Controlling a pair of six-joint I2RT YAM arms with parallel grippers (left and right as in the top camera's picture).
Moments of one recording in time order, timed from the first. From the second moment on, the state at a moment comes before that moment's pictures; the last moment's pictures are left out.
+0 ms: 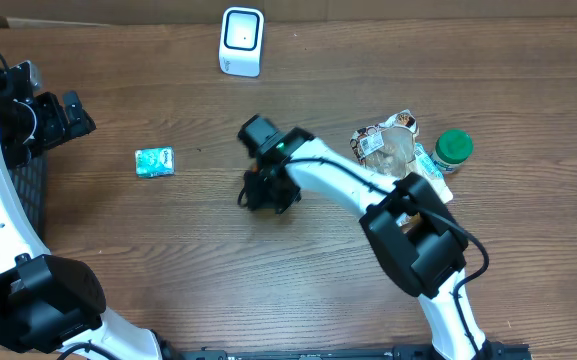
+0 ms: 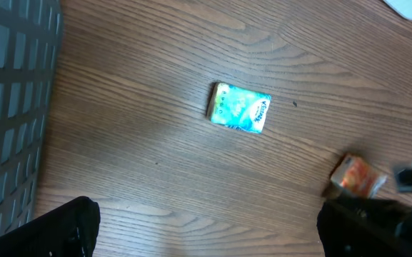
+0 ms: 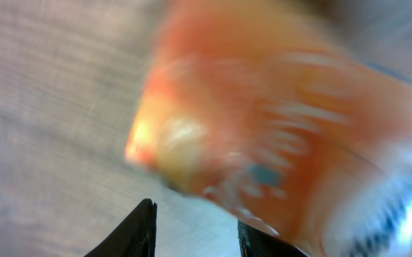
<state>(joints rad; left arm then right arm) 0.45 1.83 1.98 -1.46 0.22 0.03 0.71 2.22 1.64 -0.81 -0.27 0.57</state>
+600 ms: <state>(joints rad) 0.45 1.83 1.98 -1.46 0.22 0.03 0.47 2.22 1.65 -0.67 -0.26 0.42</state>
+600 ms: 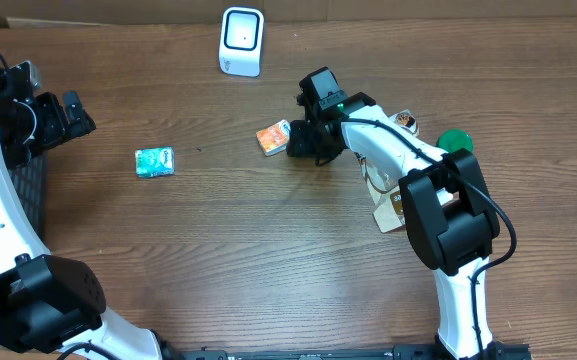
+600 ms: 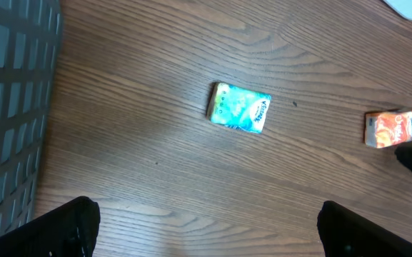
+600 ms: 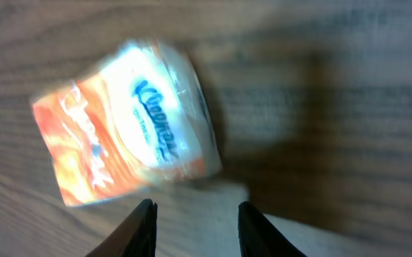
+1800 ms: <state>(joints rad) 0.45 1.83 1.98 -1.46 0.22 0.03 0.52 2.37 1.83 -0.56 -0.31 0.14</state>
